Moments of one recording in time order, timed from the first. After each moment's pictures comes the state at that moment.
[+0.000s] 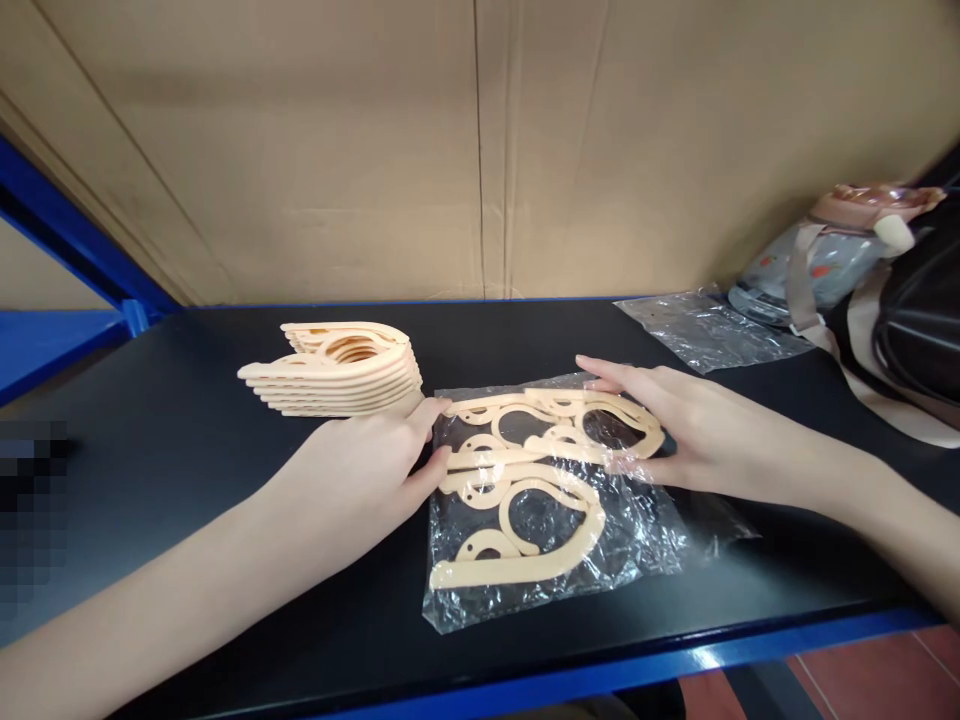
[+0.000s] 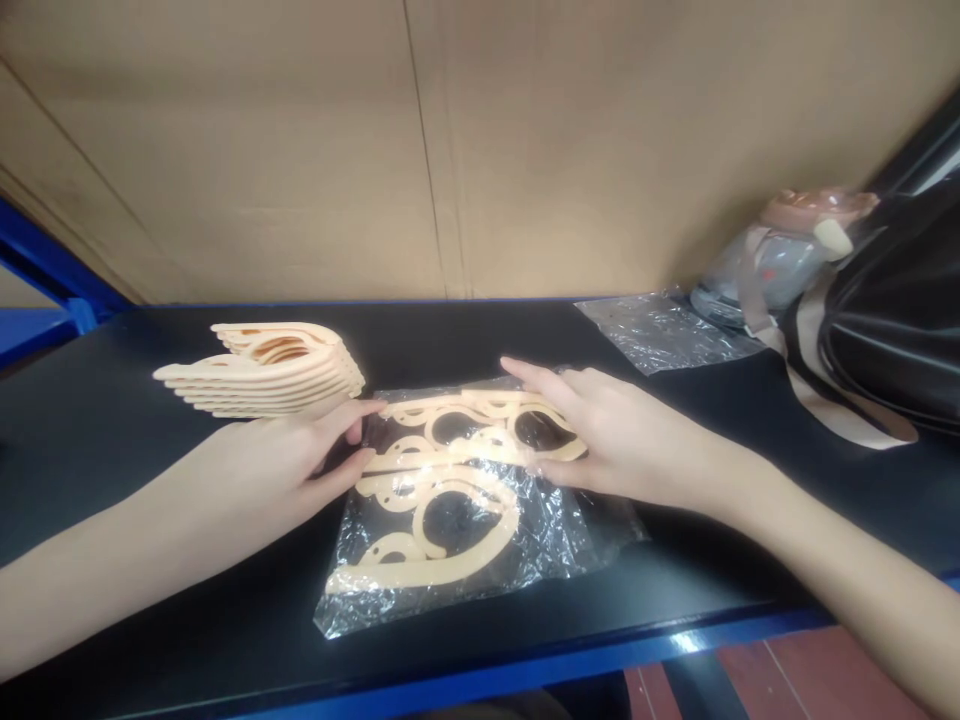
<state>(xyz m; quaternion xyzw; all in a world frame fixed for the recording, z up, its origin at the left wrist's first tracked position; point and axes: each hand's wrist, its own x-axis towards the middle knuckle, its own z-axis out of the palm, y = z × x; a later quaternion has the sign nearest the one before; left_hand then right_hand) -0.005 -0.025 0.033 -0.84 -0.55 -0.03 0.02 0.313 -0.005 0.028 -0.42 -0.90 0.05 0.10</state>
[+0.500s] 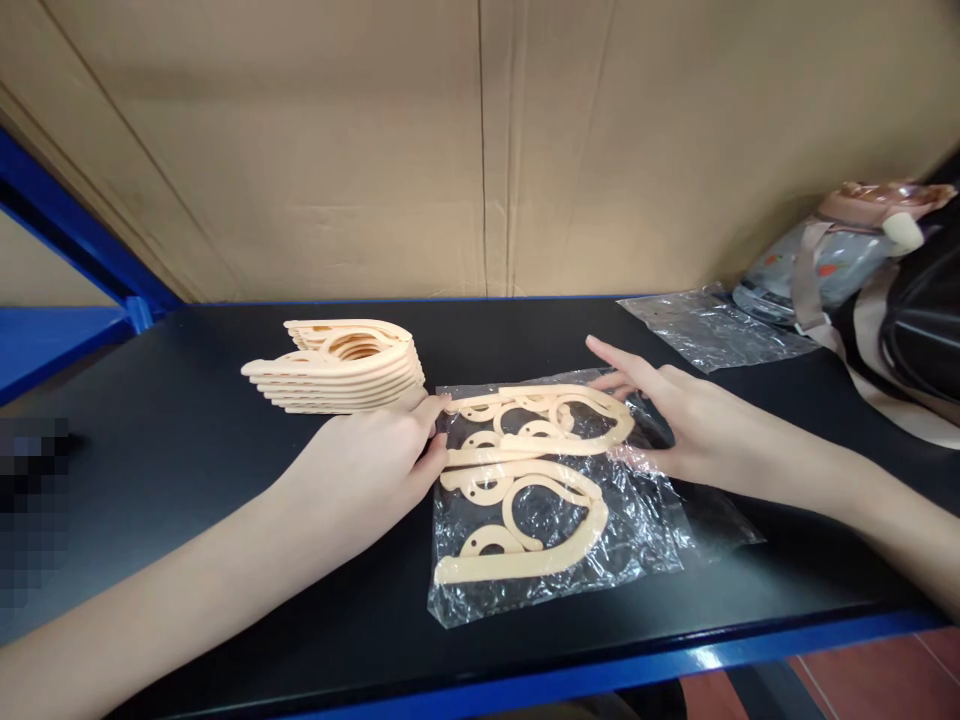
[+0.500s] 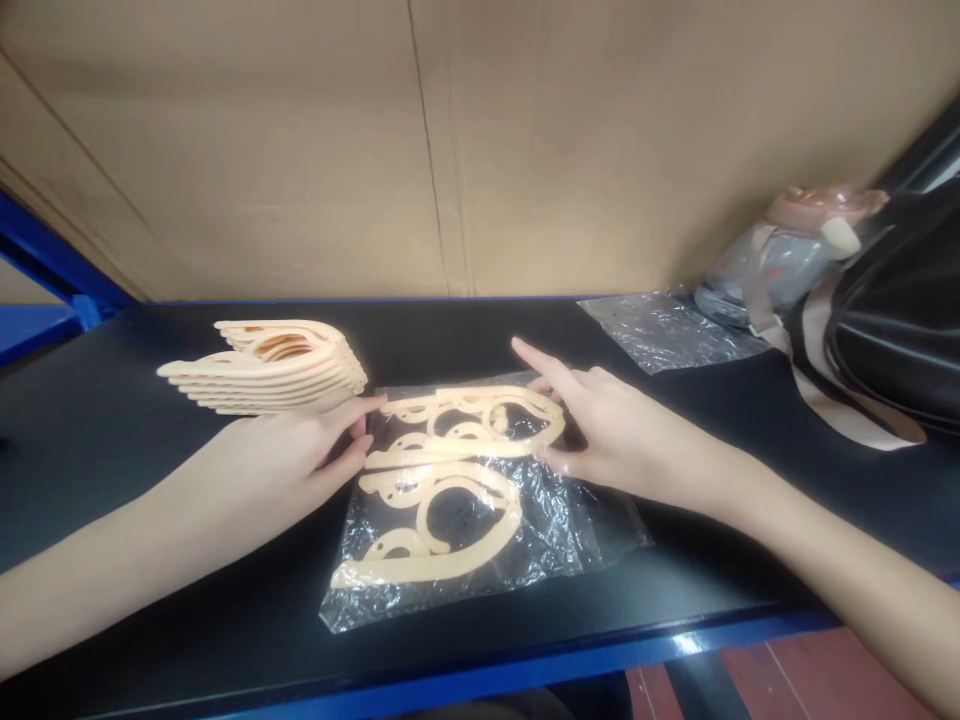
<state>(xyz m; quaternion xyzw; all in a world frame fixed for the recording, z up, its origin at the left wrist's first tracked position) 0.003 -0.022 0.038 -0.83 -0.56 0.01 0.04 0.309 -0.003 0.023 -0.43 -0.88 0.10 0.15</state>
